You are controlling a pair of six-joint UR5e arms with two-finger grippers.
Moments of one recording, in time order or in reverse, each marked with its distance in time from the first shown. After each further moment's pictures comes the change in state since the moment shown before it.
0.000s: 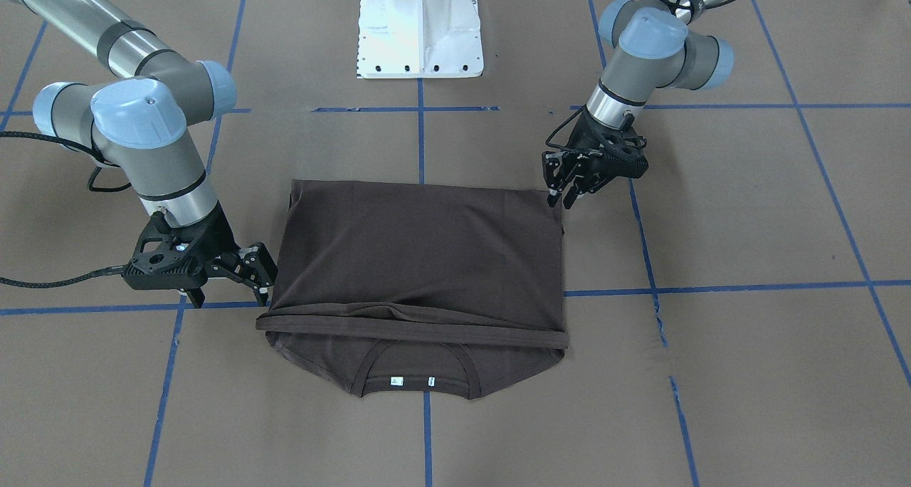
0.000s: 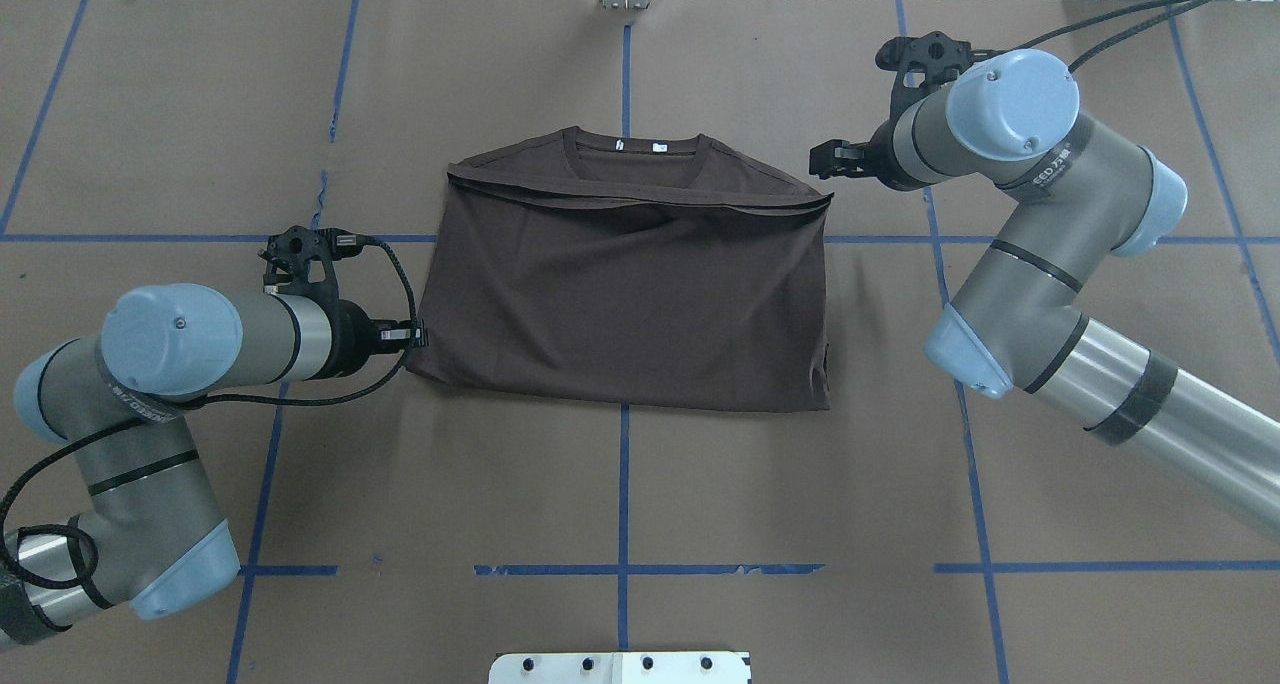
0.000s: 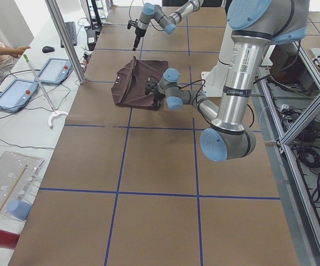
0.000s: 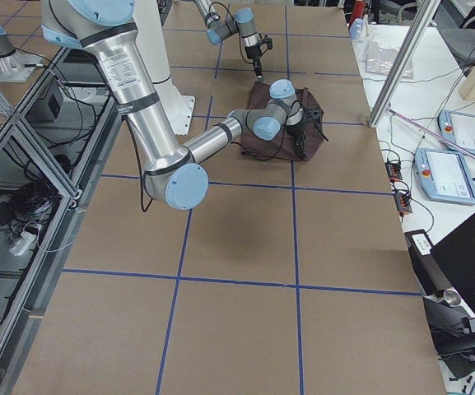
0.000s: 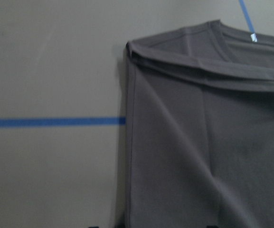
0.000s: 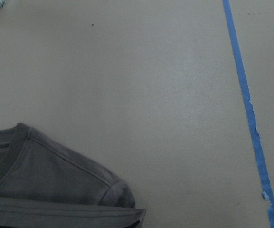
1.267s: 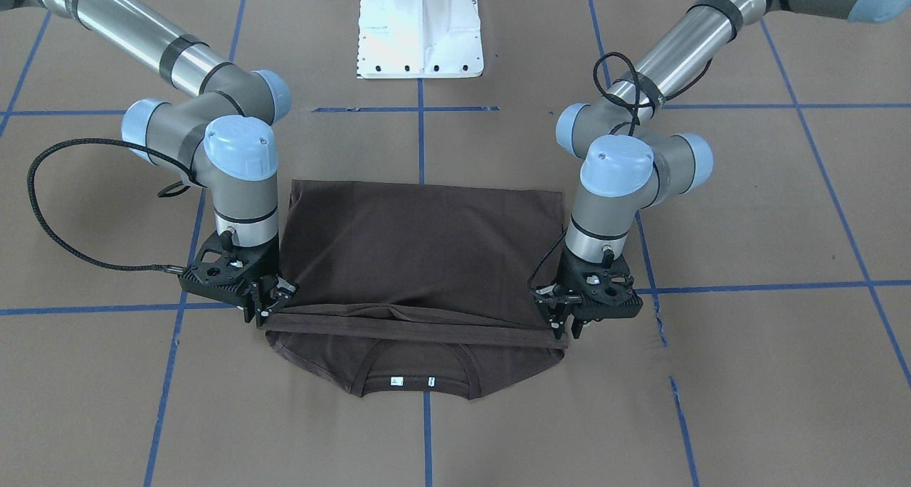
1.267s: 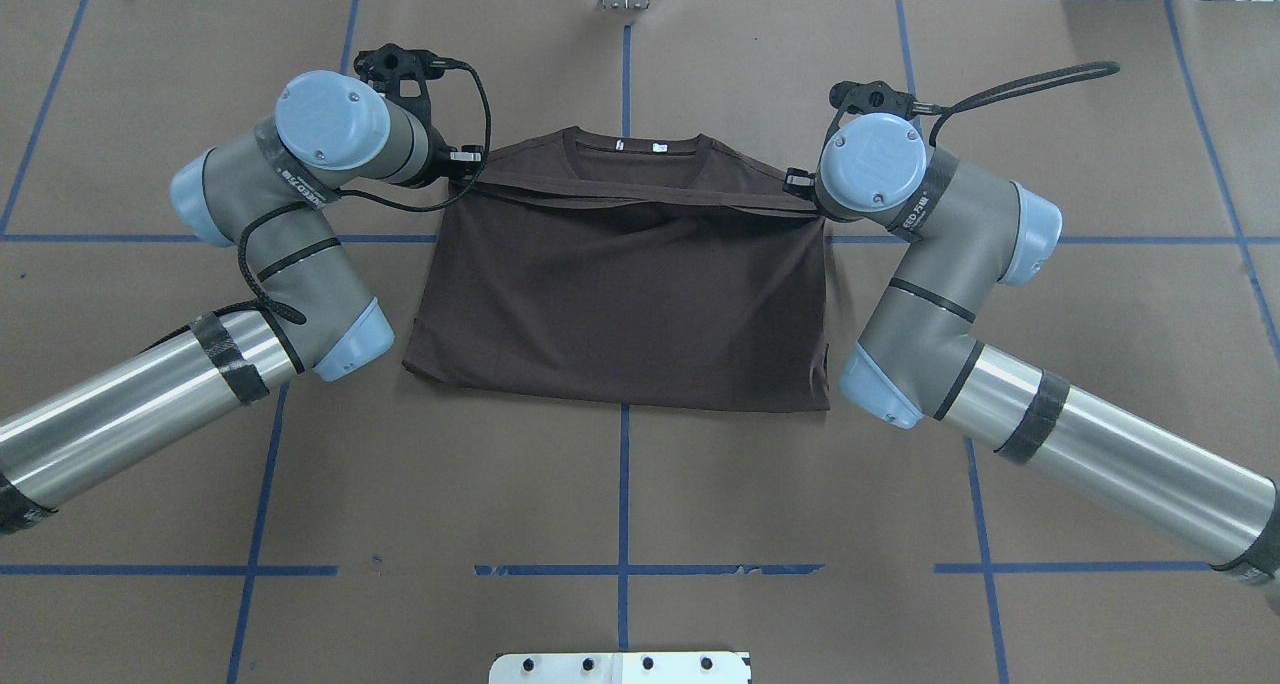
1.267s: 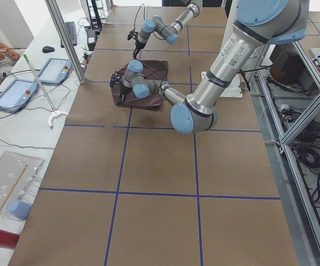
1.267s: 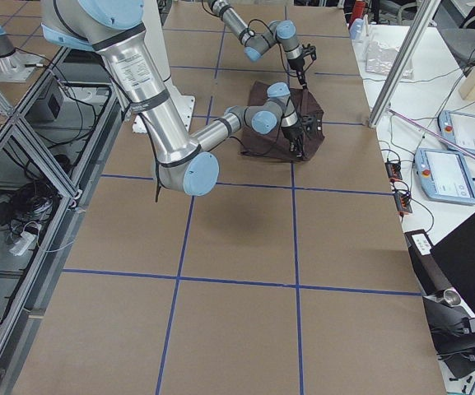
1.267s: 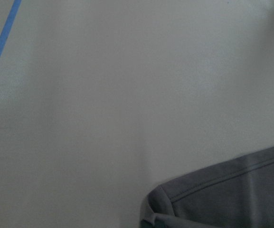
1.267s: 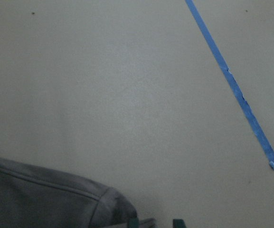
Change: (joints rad) left arm -0.212 -0.422 0.491 0.063 0.001 0.245; right arm -0.101 0.115 -0.125 -0.163 -0.203 0.223
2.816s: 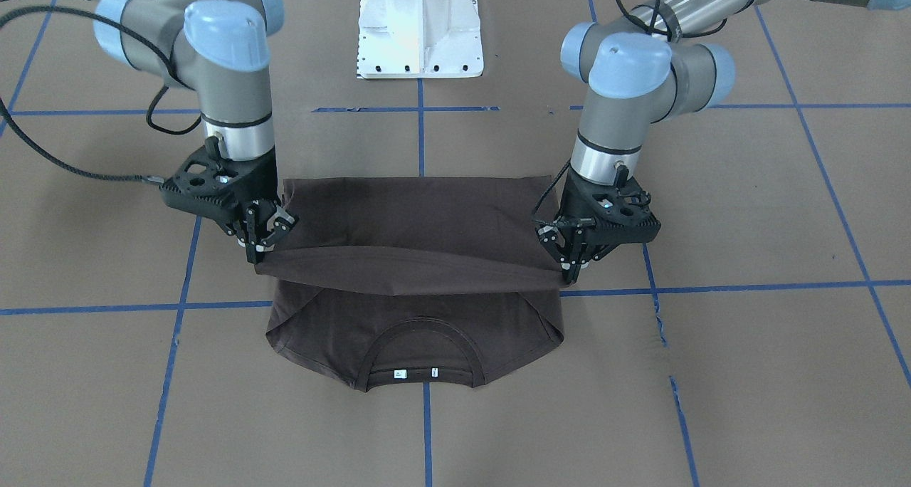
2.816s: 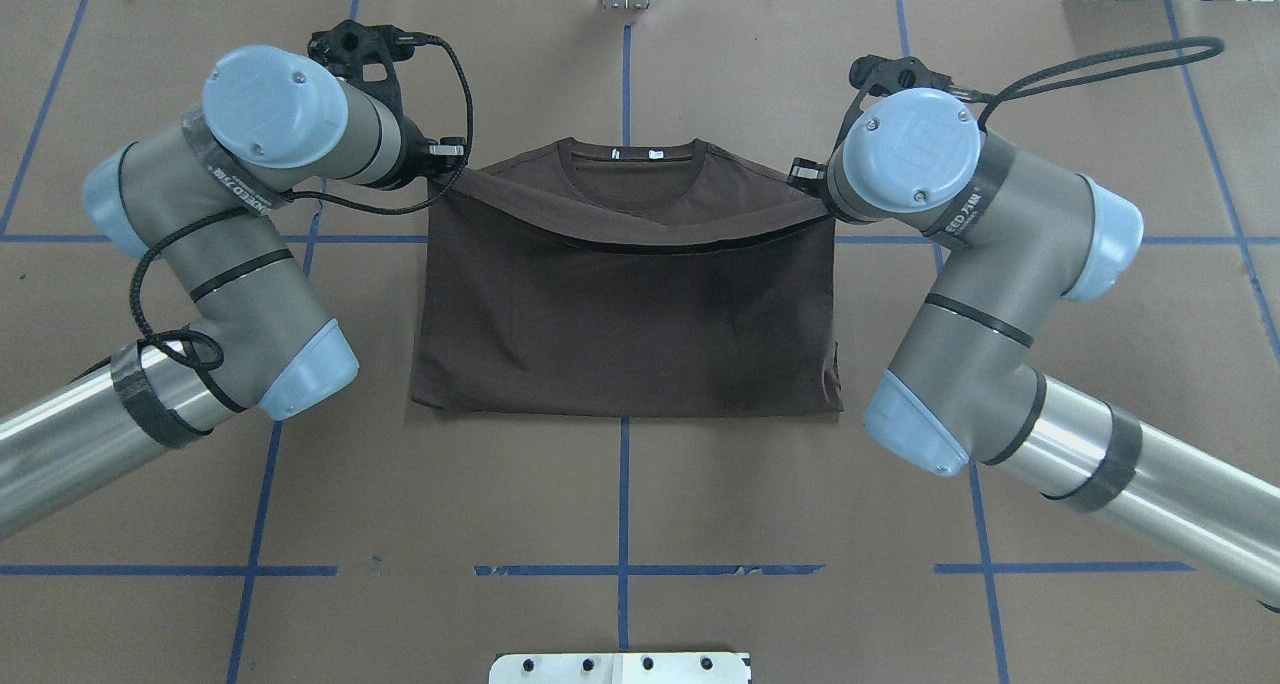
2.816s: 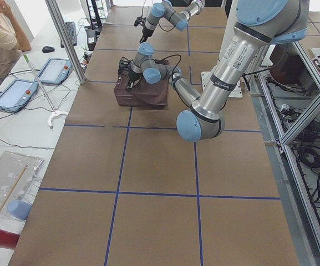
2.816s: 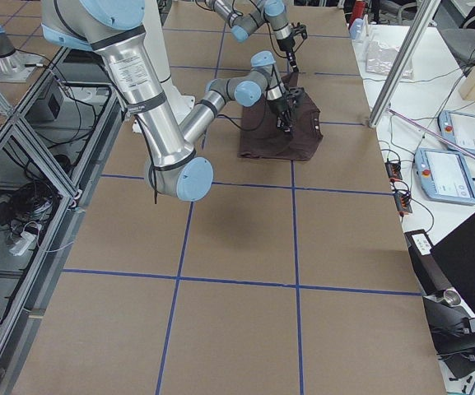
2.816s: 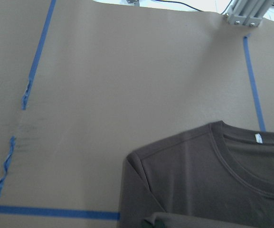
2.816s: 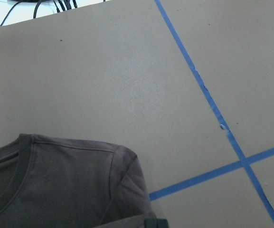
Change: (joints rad) left arm 0.002 0.063 -0.286 0.241 0.003 -0.110; right arm -0.018 -0.037 0.256 -0.196 0.000 0.100
